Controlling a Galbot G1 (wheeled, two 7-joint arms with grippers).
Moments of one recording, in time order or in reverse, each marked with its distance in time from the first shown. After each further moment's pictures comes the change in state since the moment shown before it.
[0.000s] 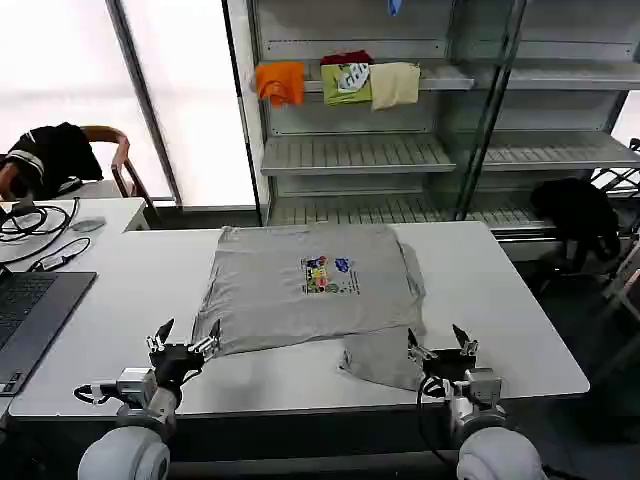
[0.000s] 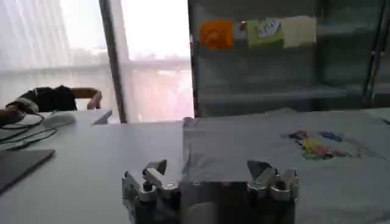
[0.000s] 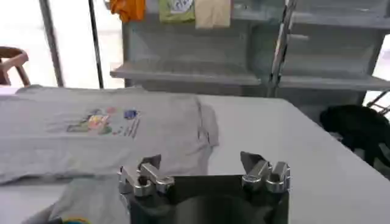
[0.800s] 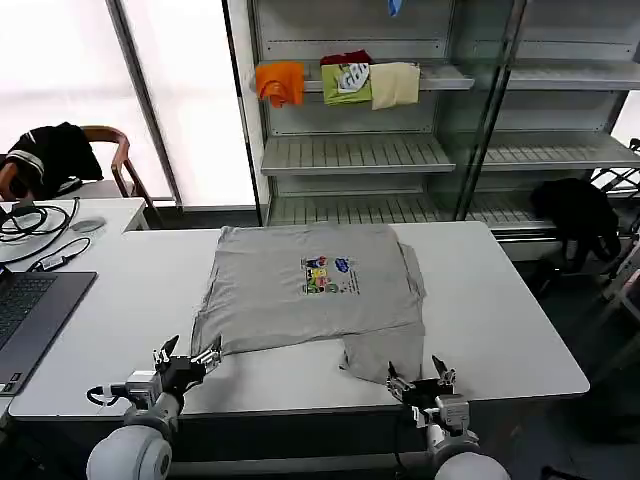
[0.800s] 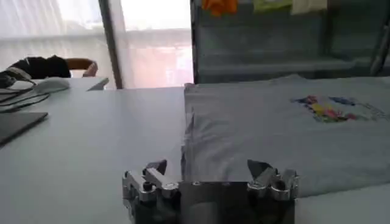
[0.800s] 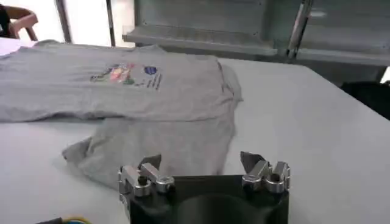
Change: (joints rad) left arm -0.020 0.008 -0.008 0.119 -0.033 0.006 0.013; right arm -0.050 0.012 -0.082 -0.016 -0.022 -0.007 0.037
